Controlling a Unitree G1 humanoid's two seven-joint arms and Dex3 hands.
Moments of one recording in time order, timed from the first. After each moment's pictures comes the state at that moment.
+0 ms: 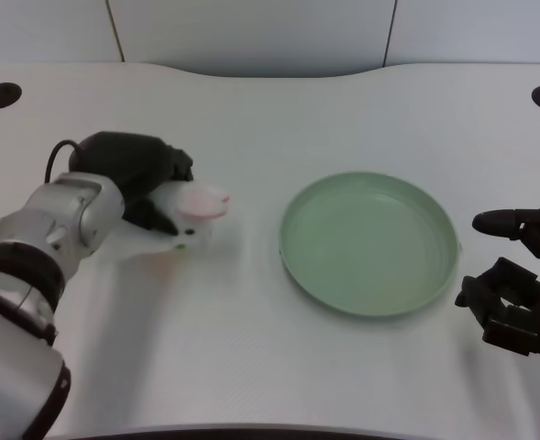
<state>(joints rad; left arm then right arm) -1.04 0.25 -0.57 1.30 0.73 -0.36 0.13 -0.02 -0.04 -0.12 0.03 0.17 0.01 0.13</state>
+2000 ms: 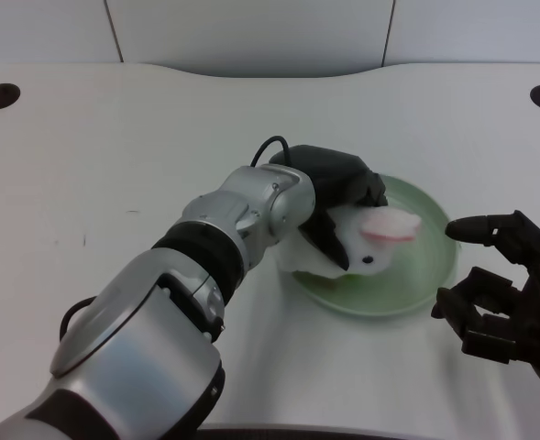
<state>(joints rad) -1.16 -0.14 -0.61 1.34 0.70 -0.26 -0.13 0.00 -0.03 -0.07 -0.01 0.13 0.05 0.12</state>
